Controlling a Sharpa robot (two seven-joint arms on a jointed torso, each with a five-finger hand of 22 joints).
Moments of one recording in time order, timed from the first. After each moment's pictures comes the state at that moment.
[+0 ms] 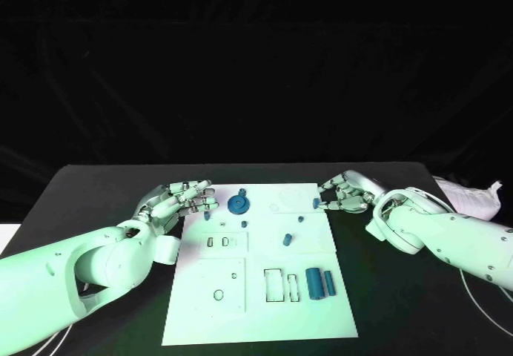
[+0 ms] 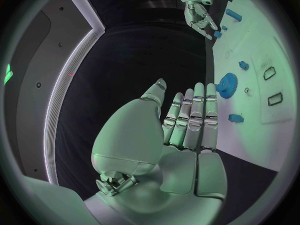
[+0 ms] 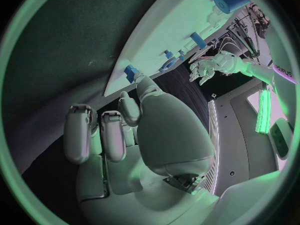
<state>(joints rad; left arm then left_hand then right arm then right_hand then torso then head) 1.13 -0.93 -0.02 1.62 0.07 -0.31 0.41 1.40 0.01 0.08 0.09 0.15 0.89 0.23 0.09 0.07 0.97 0.20 0.13 0.07 1.04 0.14 0.14 0.23 0.17 0.88 0.25 0.25 0.09 1.07 -0.88 0.11 1.29 -1.20 -0.36 0.13 1.44 -0.06 0.08 0.09 0.21 0.98 0.14 0.07 0.07 1.39 0.05 1.07 1.26 1.47 -0.02 1.49 1.31 0.08 1.42 0.08 1.41 1.24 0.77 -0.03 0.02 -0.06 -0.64</state>
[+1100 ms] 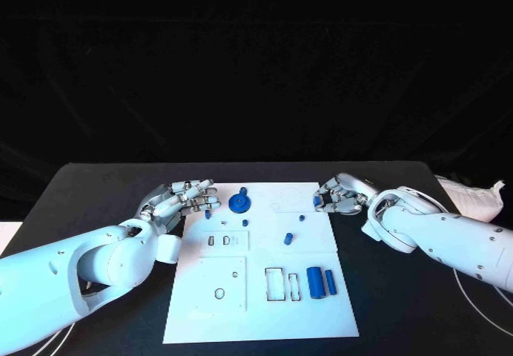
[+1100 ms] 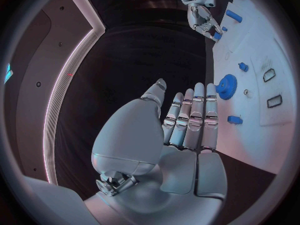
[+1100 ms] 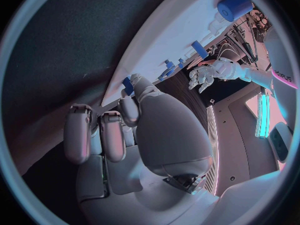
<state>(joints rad) 1.13 -0.93 -0.02 1.62 0.07 -0.30 0.41 1.40 0.01 0.08 0.09 0.15 0.89 0.23 0.09 0.07 0.97 0.20 0.13 0.07 1.04 0.14 0.14 0.23 0.17 0.88 0.25 0.25 0.09 1.07 -0.85 0.11 1.26 -1.26 -0.31 0.12 1.46 -0.04 0.13 0.07 0.19 1.06 0.13 0.08 0.07 1.39 0.05 1.08 1.26 1.47 -0.03 1.49 1.31 0.08 1.42 0.08 1.41 1.25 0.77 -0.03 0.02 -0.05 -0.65</state>
